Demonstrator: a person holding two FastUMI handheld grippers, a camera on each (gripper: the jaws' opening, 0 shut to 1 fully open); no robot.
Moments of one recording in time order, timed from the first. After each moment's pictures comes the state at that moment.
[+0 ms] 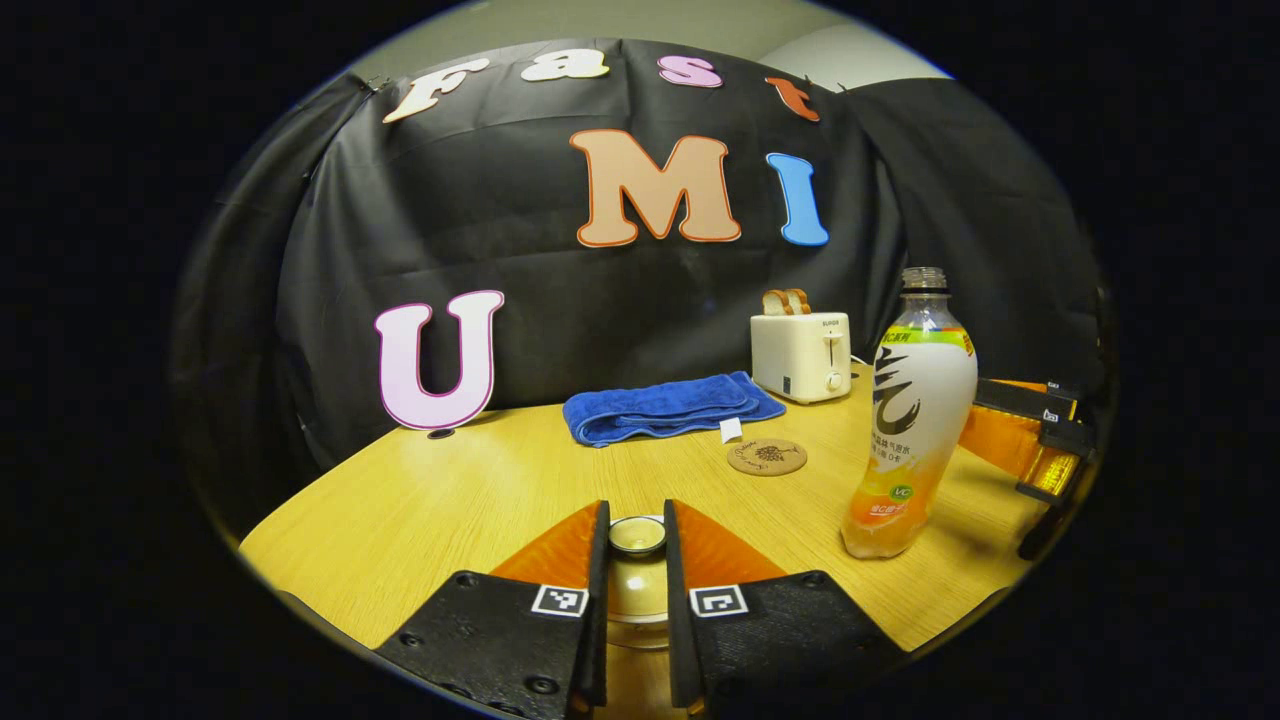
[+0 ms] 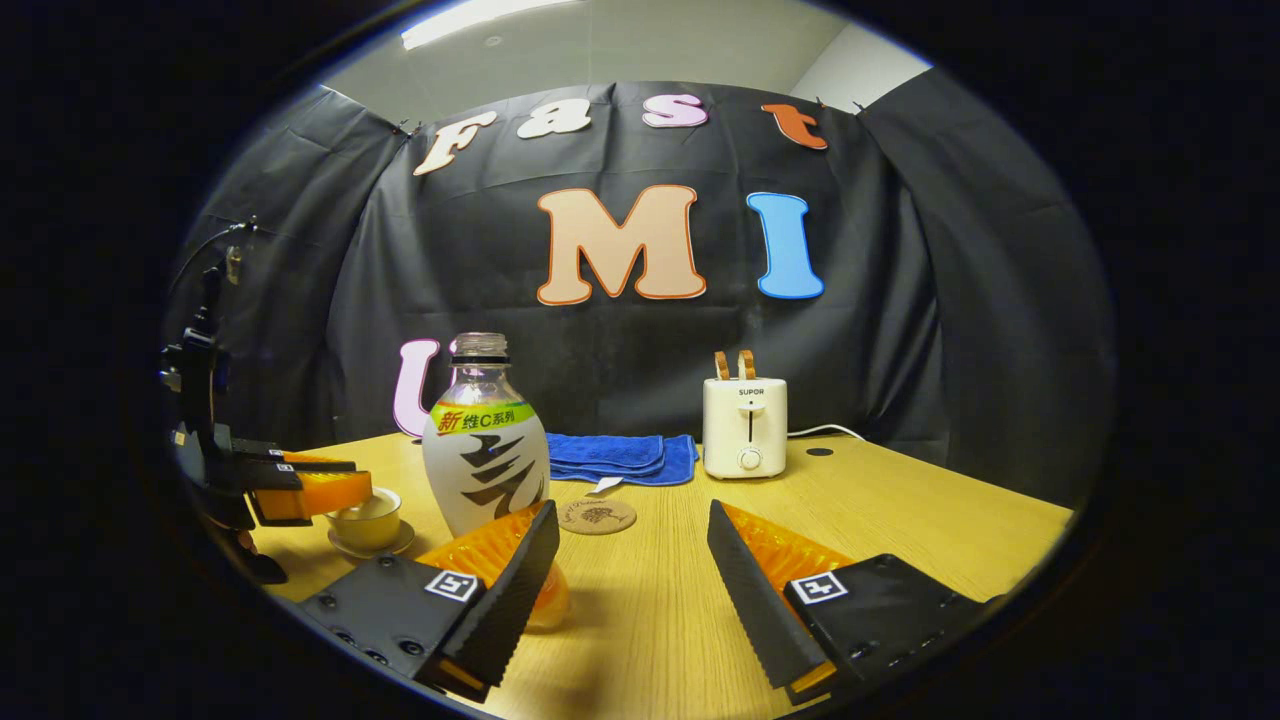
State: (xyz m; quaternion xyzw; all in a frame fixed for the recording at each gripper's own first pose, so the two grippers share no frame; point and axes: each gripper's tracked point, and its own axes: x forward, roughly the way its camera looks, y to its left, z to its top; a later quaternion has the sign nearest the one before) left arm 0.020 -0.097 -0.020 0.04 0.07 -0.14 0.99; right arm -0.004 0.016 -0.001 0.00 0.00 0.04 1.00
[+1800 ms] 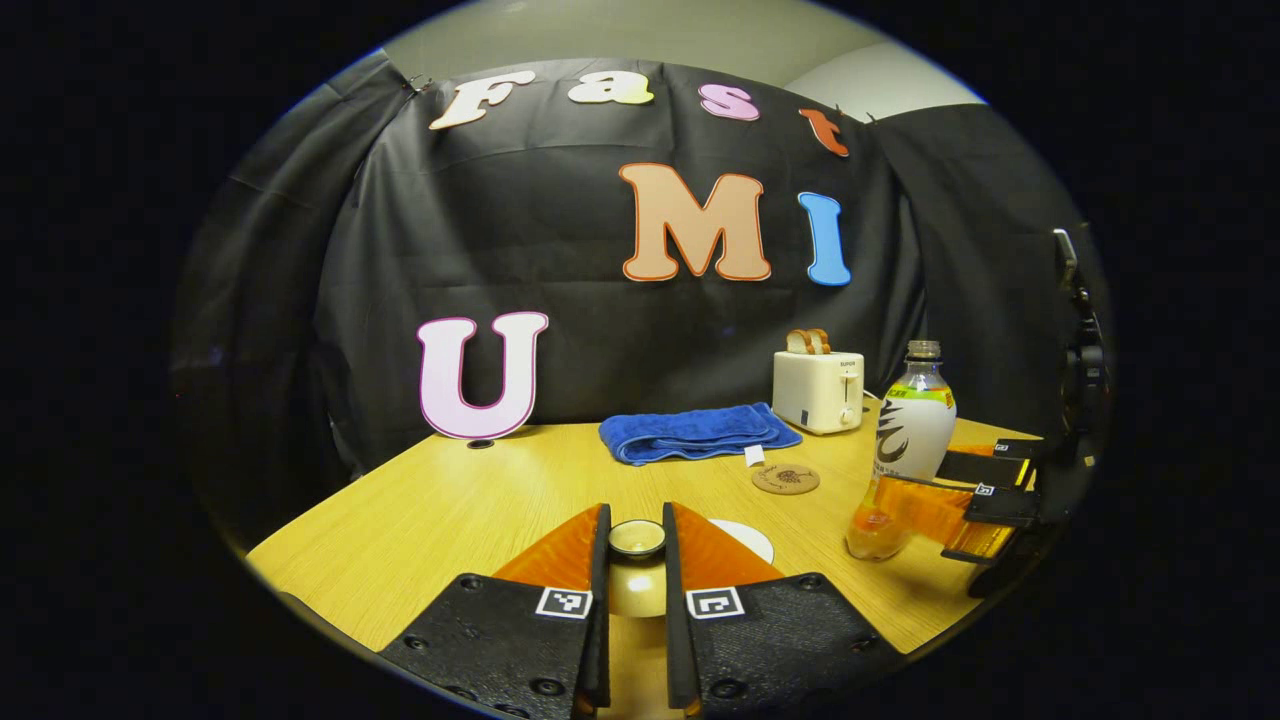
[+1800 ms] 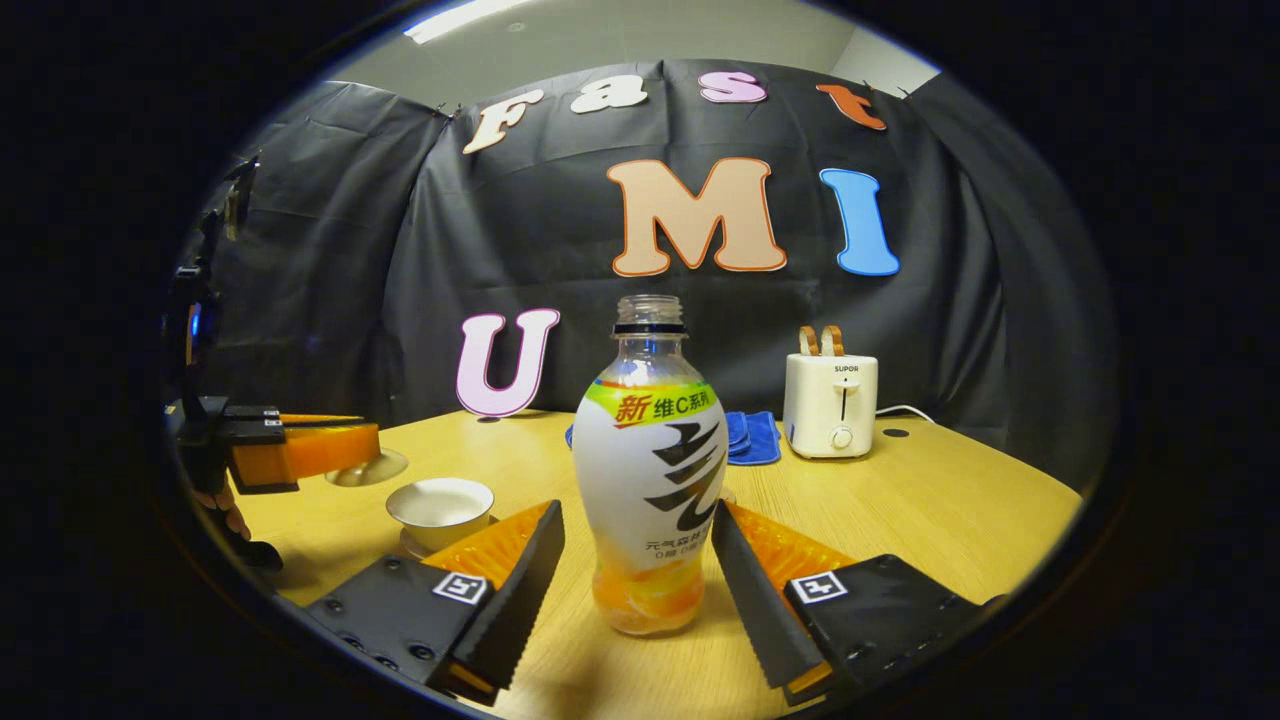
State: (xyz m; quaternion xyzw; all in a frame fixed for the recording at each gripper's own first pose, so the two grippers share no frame) left arm -0.011 -0.048 0.013 0.01 0.04 -0.12 0.99; right arm -0.003 0.103 -0.019 -0.01 0.05 0.11 0.99
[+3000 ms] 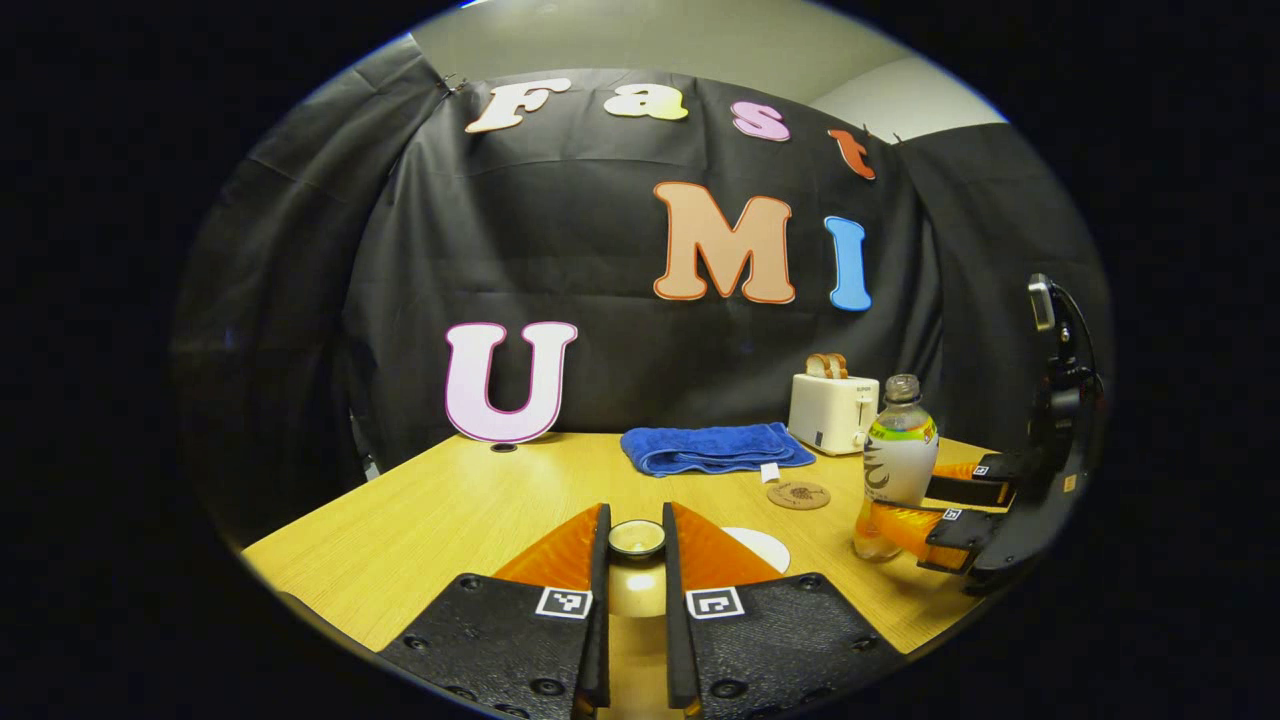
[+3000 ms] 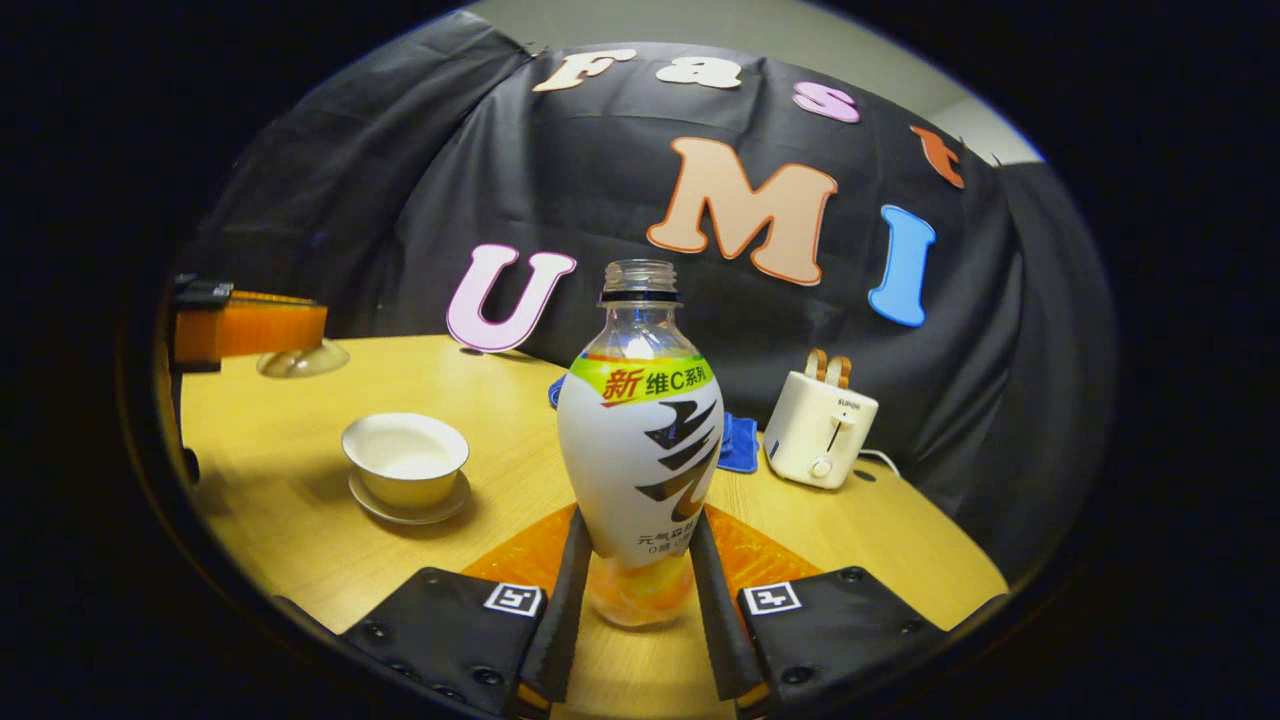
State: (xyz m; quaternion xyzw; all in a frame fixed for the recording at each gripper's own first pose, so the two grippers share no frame) left arm -0.022 -0.016 0.026 -0.02 0.02 -0.09 1.00; right arm 0.010 0.114 -0.027 -0.20 0.06 0.10 0.97
